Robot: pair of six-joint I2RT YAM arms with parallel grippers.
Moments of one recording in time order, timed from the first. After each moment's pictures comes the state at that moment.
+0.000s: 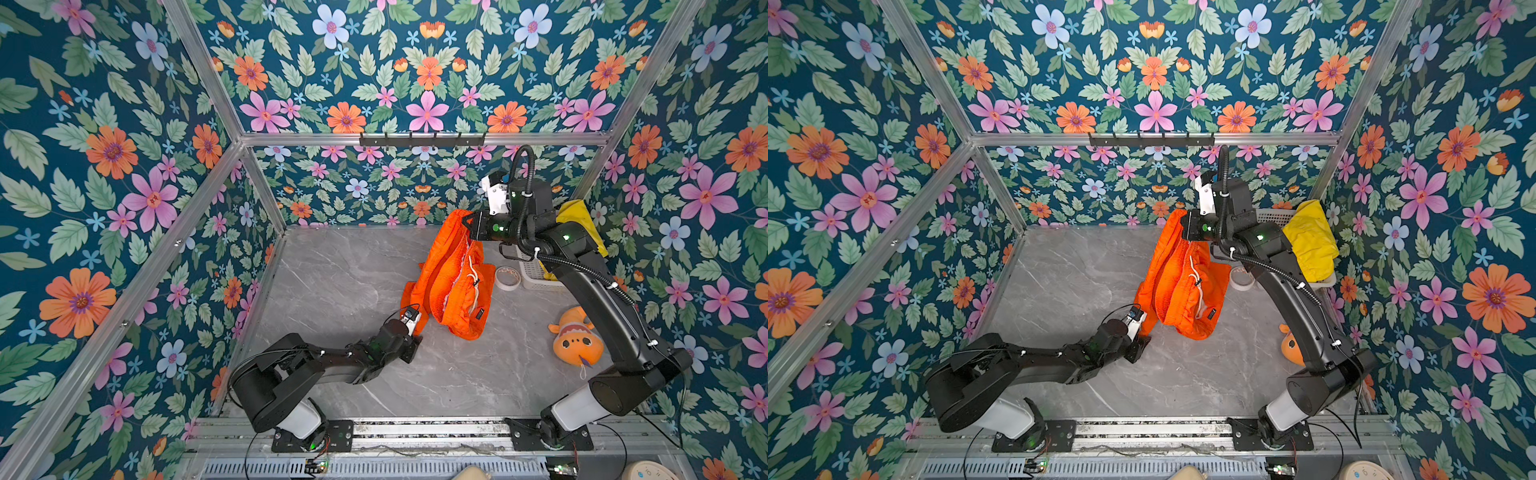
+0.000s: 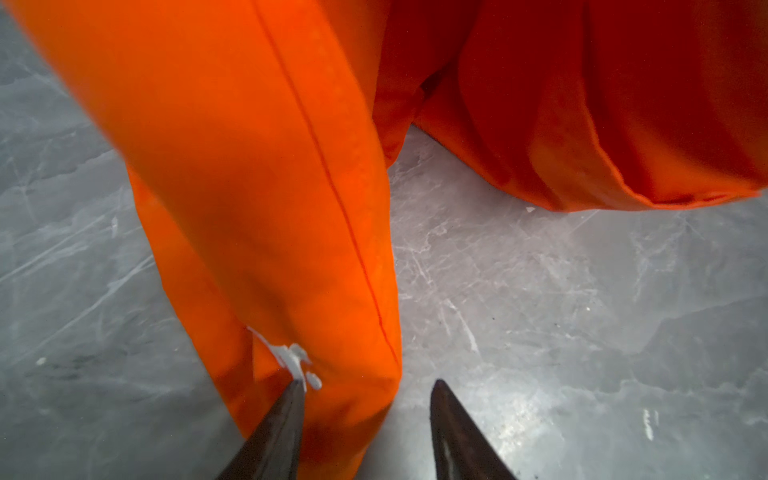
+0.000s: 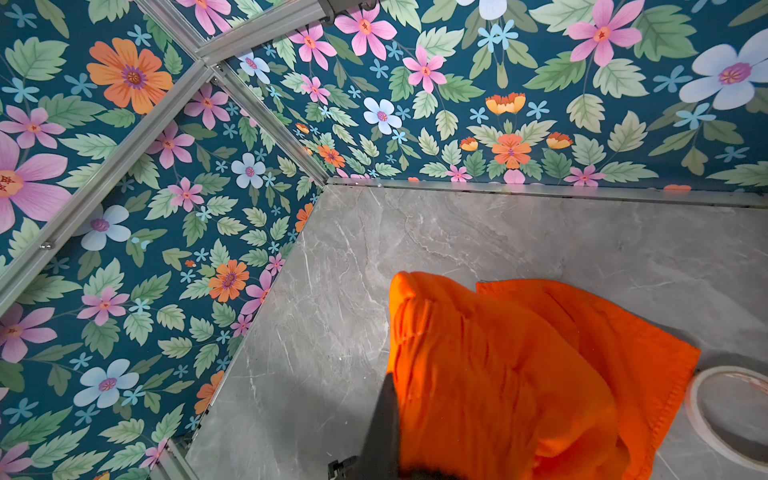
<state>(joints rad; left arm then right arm) -0.91 1.54 0.46 0.43 -0.12 -0.21 0.45 1.55 1.88 -0.79 -0.19 0.40</state>
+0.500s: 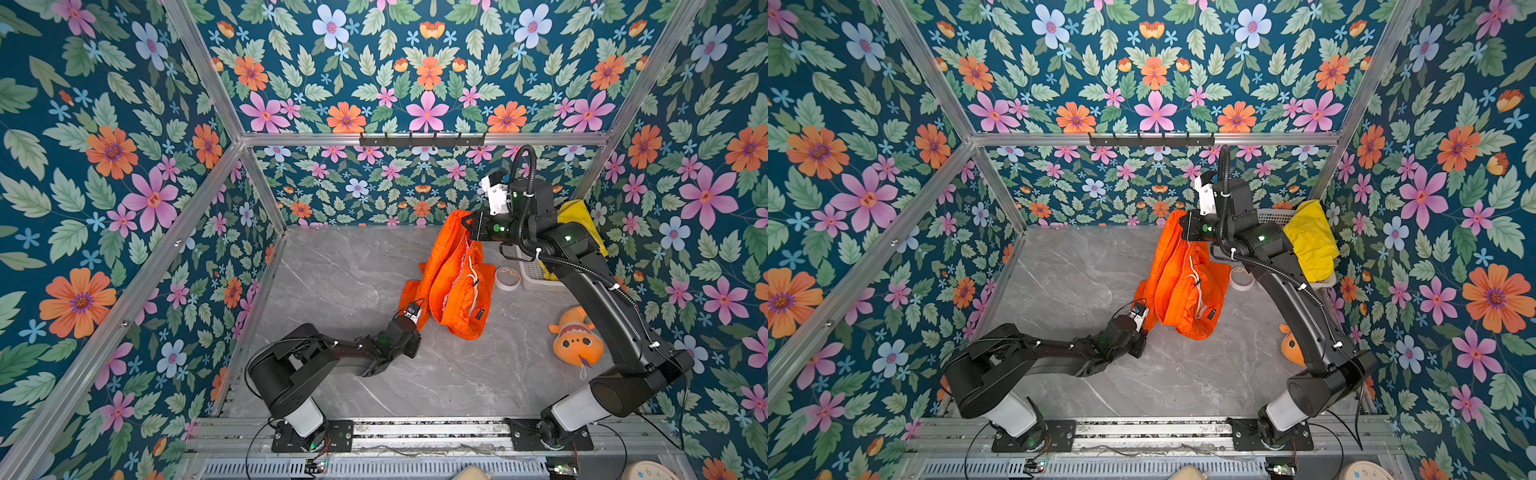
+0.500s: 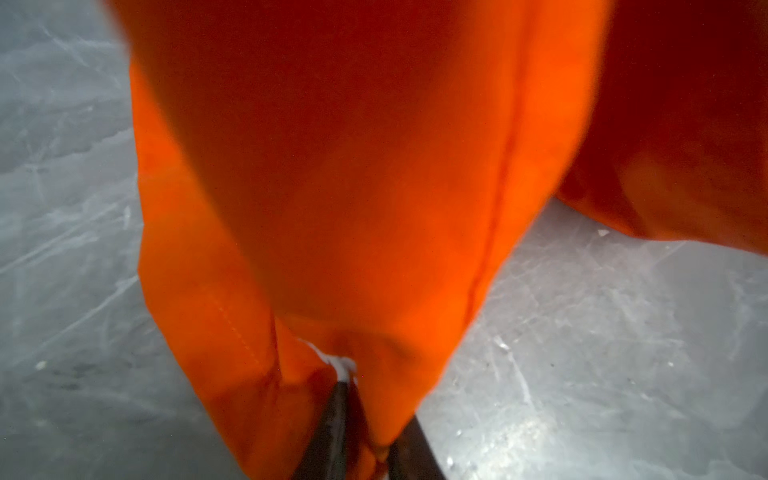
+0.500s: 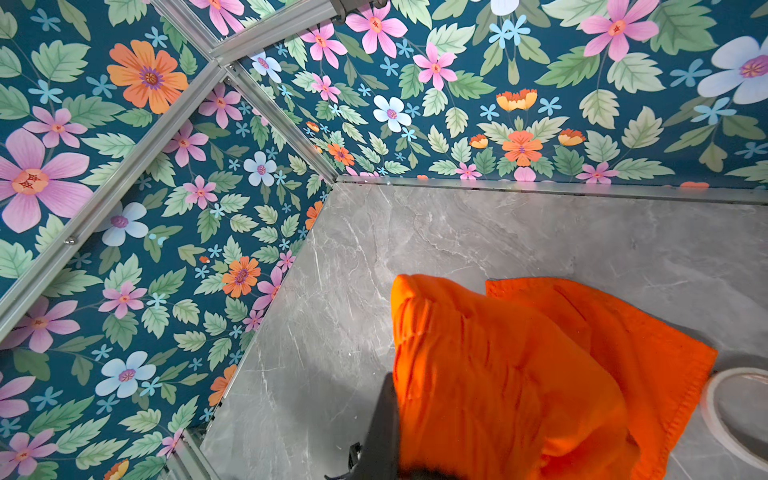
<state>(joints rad) -0.91 1.59 0.56 0.33 -0.20 -0.27 0.44 1.54 1.88 -0.79 -0.21 0.40</state>
